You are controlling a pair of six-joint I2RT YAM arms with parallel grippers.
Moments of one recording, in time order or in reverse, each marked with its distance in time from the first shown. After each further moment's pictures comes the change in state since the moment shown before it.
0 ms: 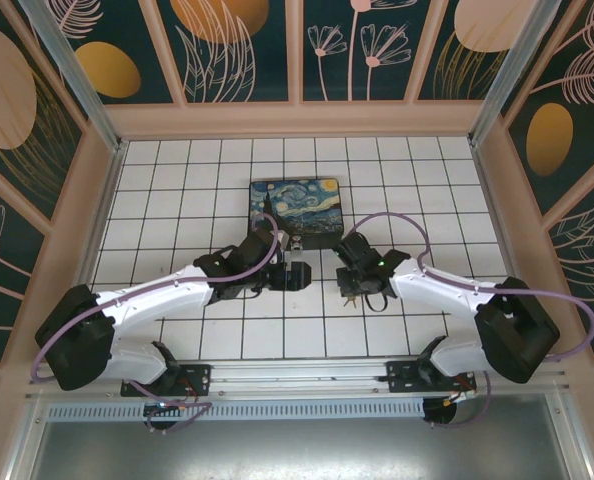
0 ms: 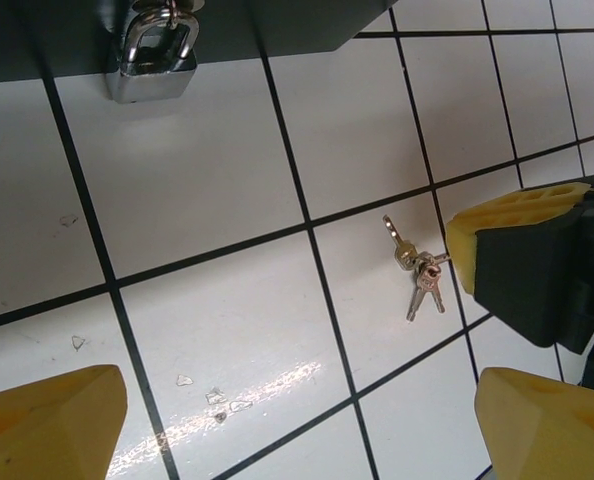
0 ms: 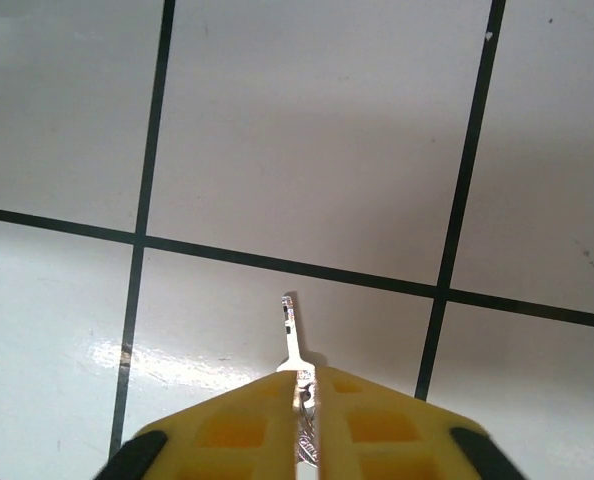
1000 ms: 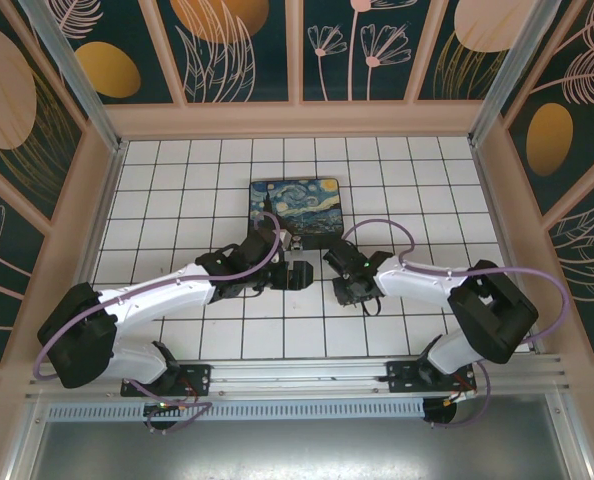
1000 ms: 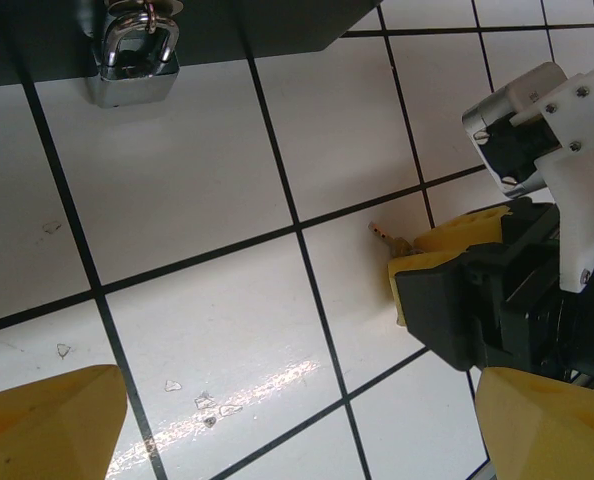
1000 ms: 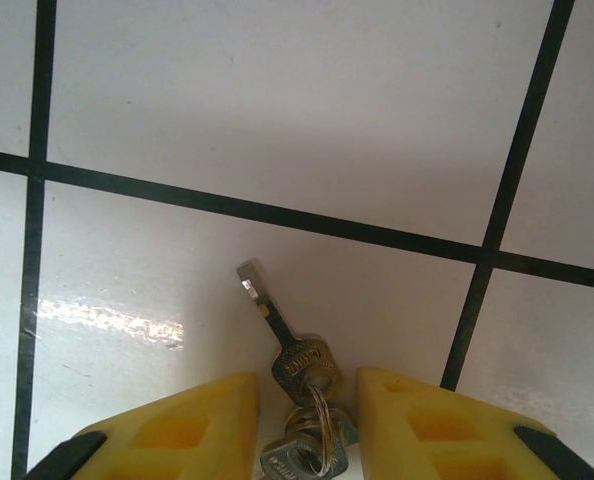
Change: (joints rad) left arm 0.000 0.016 0.016 0.000 0.014 0.008; right arm 0.038 0.146 0.007 -0.016 0.021 -0.006
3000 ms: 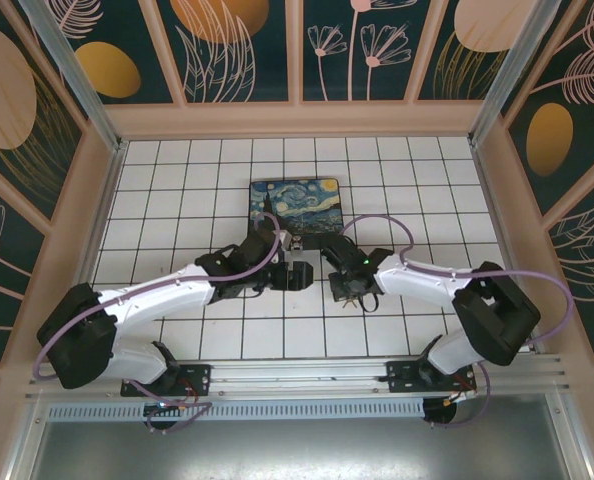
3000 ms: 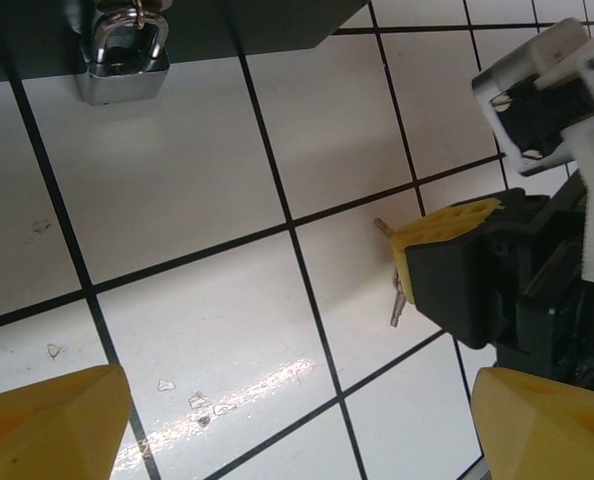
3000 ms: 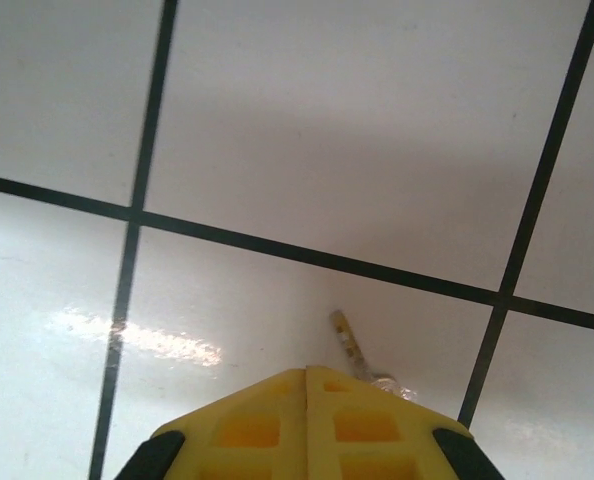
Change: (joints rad) left arm 0.000 0.002 -0.005 0.016 0.014 0.001; right arm 0.008 -0.029 0.036 0.006 -0.009 -0.019
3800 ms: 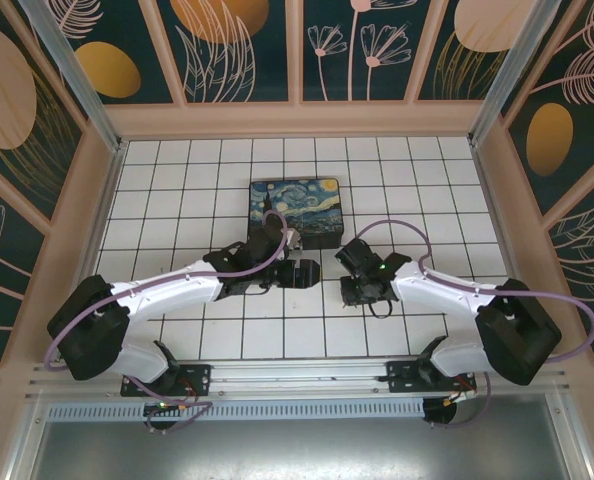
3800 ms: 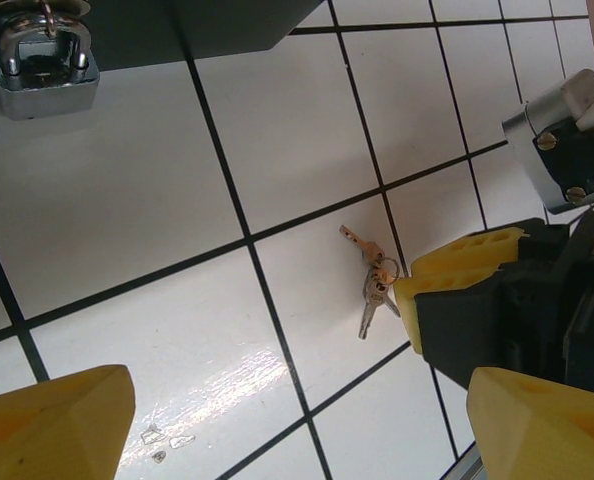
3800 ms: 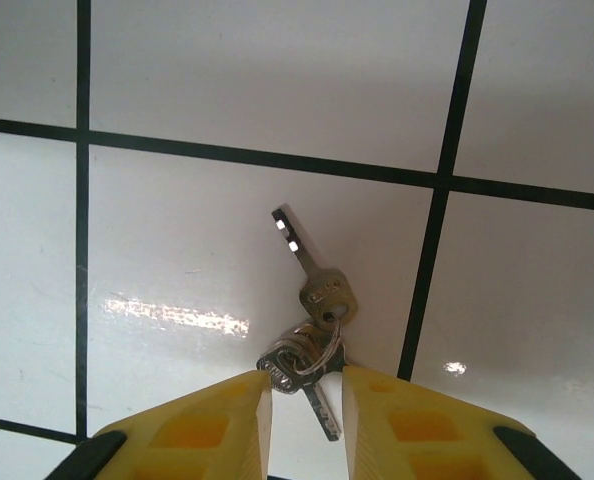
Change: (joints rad) left arm 0.000 0.061 0.023 0.066 0.055 0.000; right arm -0.040 -0.123 -0.075 -0.061 -0.071 0.080
